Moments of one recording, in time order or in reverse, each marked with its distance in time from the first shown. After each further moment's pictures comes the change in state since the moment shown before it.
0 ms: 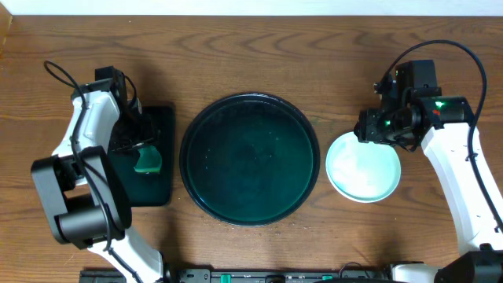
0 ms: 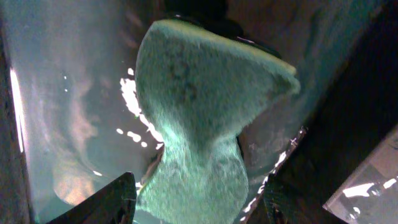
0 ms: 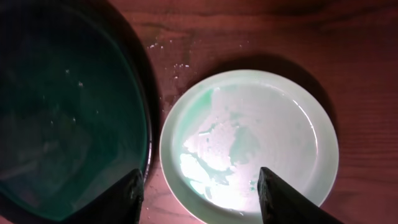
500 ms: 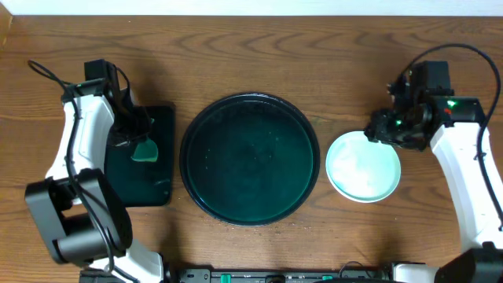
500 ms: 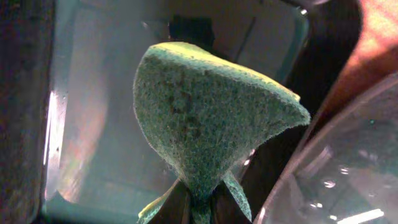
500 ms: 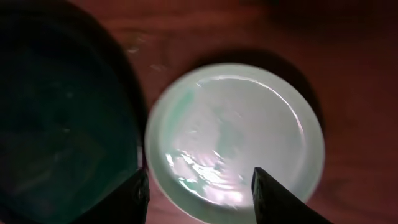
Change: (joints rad) left arm 0.000 -0.085 0.001 0.021 0.021 -0.032; right arm -0.052 0.000 -0.002 0.002 -0.015 0.027
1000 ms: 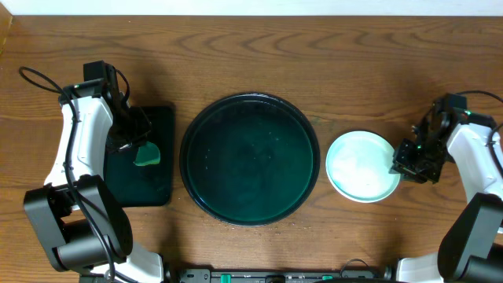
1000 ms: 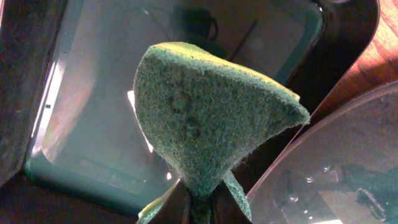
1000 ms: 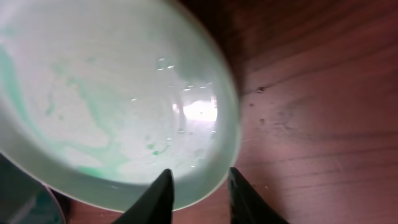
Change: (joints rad) left arm 0.000 -0.046 0.000 -0.060 0.004 -0.178; right arm -0.258 0.140 -0.184 -0.058 0.011 0.027
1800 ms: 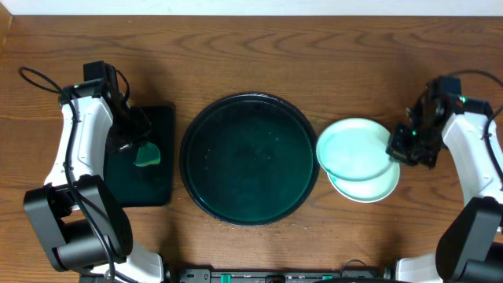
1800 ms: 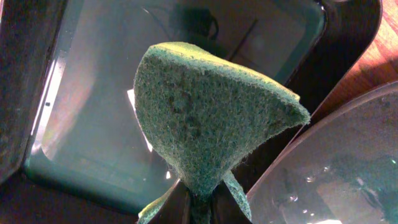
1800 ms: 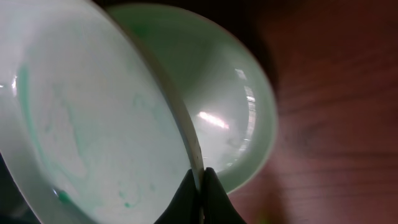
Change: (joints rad) left arm 0.000 0.000 0.000 -0.004 0.000 -0.009; right arm 0.047 0.006 0.091 -0.021 0.005 0.024
